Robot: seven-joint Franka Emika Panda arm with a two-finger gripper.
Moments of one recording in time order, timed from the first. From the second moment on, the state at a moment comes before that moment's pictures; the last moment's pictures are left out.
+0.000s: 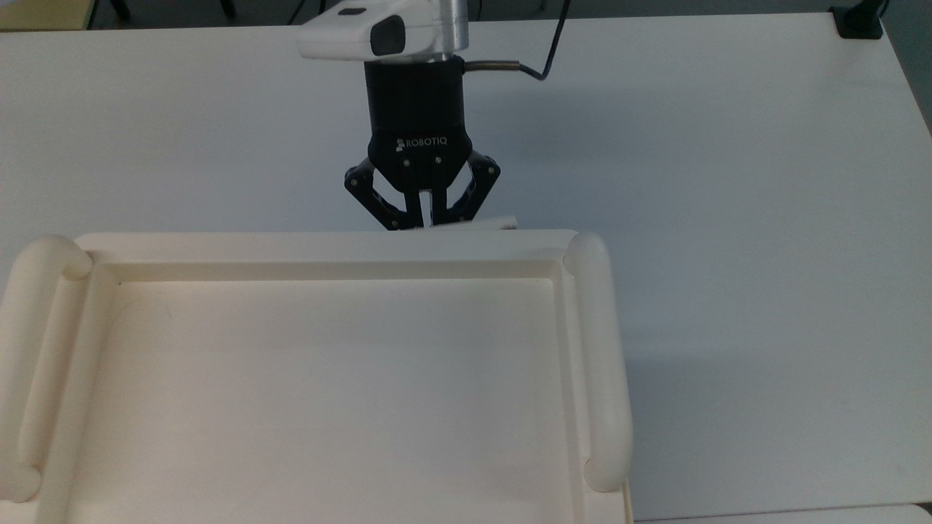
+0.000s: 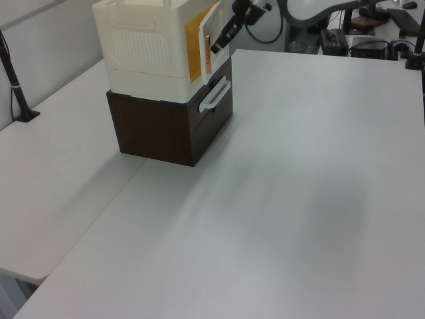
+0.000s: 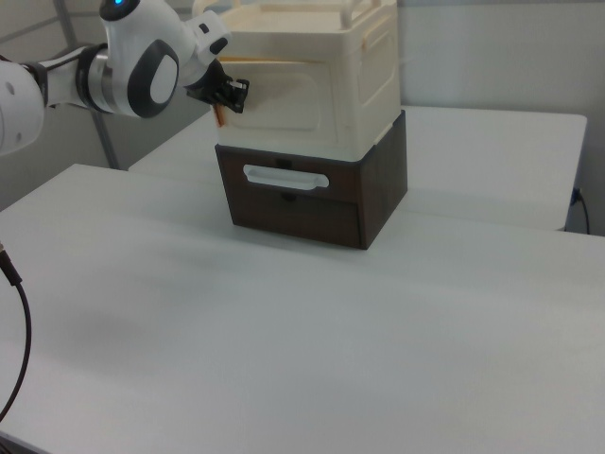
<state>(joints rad) 0.30 0.34 -0.22 -1.48 0.12 2.57 -0.14</state>
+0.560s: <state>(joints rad) 0.29 0.39 -0.22 -1.43 0.12 2.69 -0.02</state>
